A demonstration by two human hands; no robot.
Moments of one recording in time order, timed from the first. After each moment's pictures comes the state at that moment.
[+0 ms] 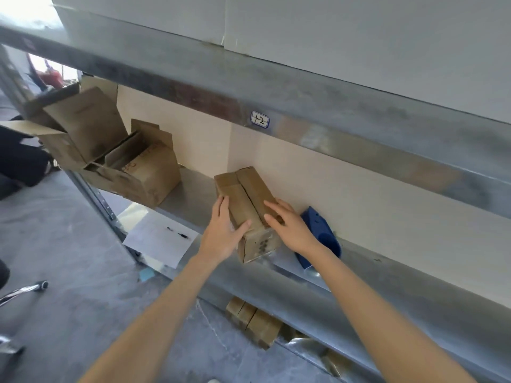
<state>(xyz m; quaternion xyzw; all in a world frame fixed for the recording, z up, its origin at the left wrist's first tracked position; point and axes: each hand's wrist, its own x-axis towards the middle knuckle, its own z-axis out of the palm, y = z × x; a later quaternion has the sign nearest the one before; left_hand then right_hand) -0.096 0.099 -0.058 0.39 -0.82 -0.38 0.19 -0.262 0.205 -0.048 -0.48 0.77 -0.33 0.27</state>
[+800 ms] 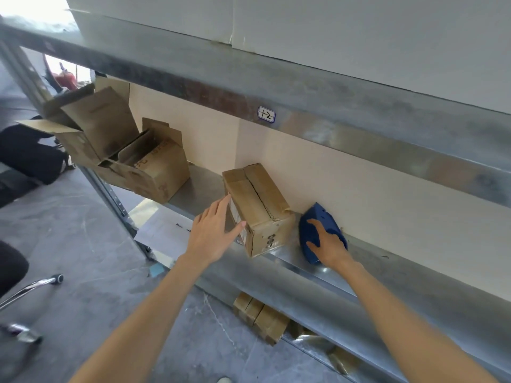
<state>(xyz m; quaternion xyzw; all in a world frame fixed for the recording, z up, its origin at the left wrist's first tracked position) -0.059 0.098 -0.044 0.38 -0.89 -0.20 0.14 -0.306 0.266 -0.097 -0.40 0.88 -0.13 0.24</state>
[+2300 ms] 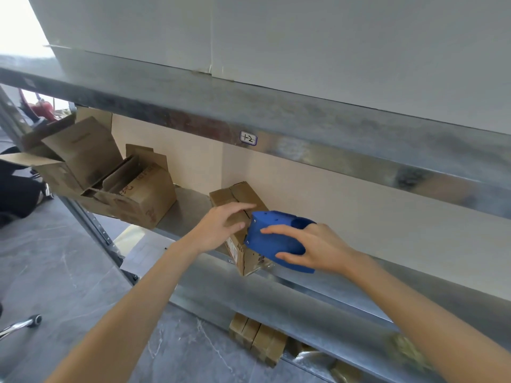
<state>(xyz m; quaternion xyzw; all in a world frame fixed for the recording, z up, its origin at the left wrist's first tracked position) -0.087 0.069 0.012 0.16 -0.91 -0.37 0.12 -0.258 0.272 0.031 -0.68 0.73 -0.07 0.01</state>
